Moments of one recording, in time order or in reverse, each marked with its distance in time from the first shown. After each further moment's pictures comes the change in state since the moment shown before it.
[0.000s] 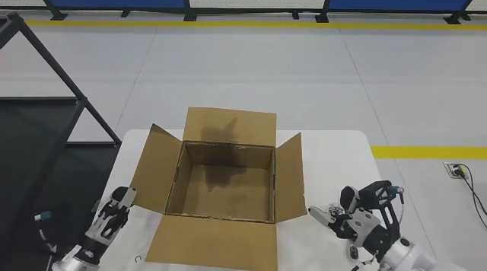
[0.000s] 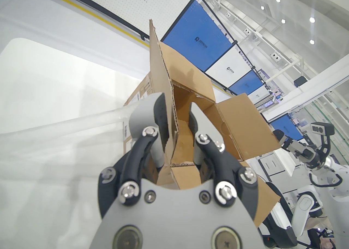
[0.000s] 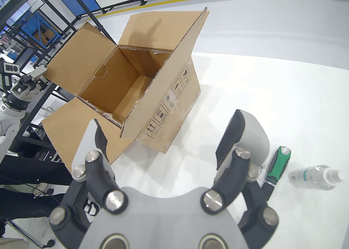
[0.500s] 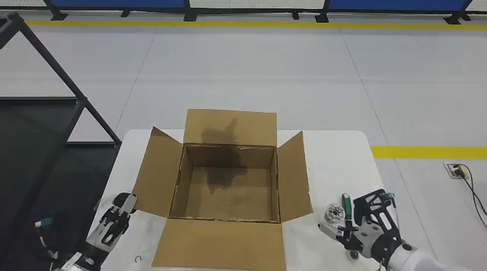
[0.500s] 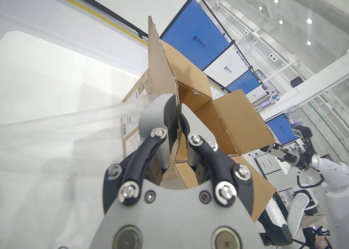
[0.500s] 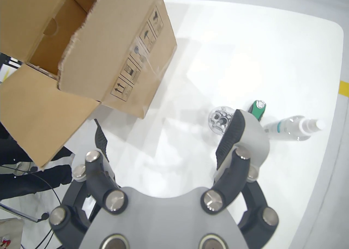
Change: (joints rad) left arm 0.047 0.005 0.005 -0.024 -0.009 -0.005 0.021; right arm -0.026 0.031 0.045 0.008 -0.093 0.027 0.209
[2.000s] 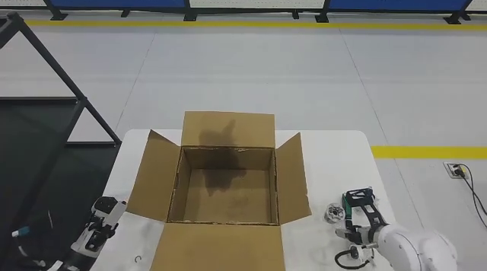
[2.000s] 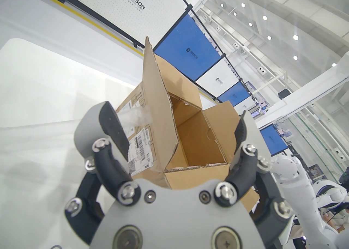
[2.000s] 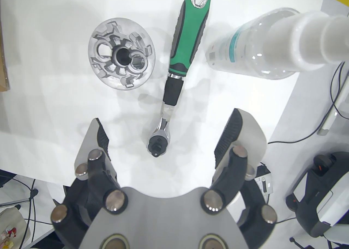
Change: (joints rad) left arm 0.052 0.016 -0.046 -0.034 -0.114 -0.019 0.027; right arm 0.280 0.040 -0.168 0.404 -0.337 0.187 0.303
